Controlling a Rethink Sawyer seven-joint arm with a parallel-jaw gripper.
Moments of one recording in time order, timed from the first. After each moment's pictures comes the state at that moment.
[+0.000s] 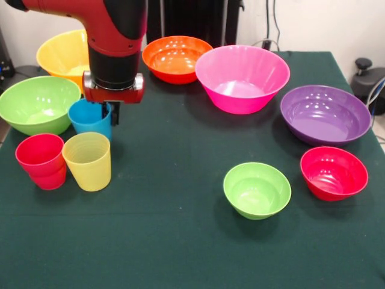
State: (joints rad) arm -0.53 -0.44 0.15 1.45 -0.55 0.65 1.57
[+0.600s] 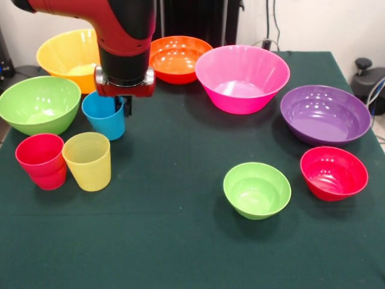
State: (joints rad) arm -0.51 -0.44 0.15 1.45 -0.47 0.77 1.57
